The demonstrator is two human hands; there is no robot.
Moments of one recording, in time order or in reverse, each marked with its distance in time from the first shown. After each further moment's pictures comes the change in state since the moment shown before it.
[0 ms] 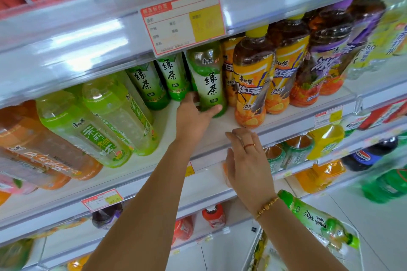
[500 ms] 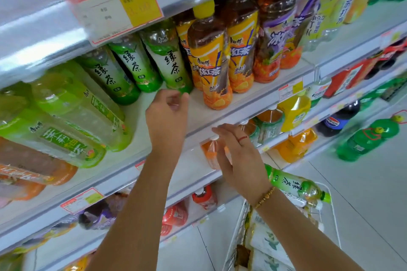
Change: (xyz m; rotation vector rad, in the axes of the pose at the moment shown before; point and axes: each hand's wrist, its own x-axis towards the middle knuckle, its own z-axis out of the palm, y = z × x) left_hand -0.058 0.025 -0.004 0.086 0.163 0.180; right_hand -0.037 0.018 -0.035 0.269 0.014 0.075
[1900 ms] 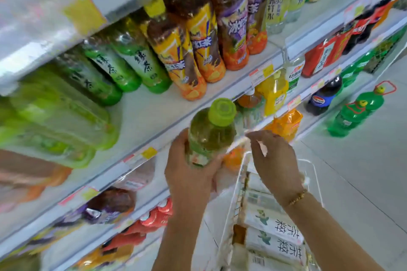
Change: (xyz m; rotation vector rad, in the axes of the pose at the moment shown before) left_hand -0.140 0.021 -0.009 -0.135 -0.150 -0.002; right_hand -0.049 0.023 -0.076 -0.018 0.053 0.498
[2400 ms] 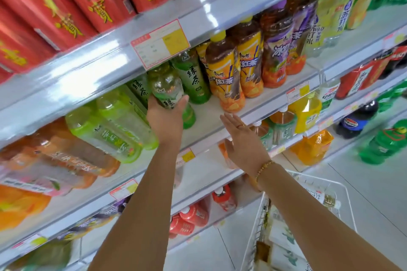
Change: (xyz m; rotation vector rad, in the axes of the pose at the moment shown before) left_hand 0.148 -0.010 -0.067 0.047 0.315 -0.094; right_hand 0.042 -0.089 0.065 -0.229 -0.373 -0.383
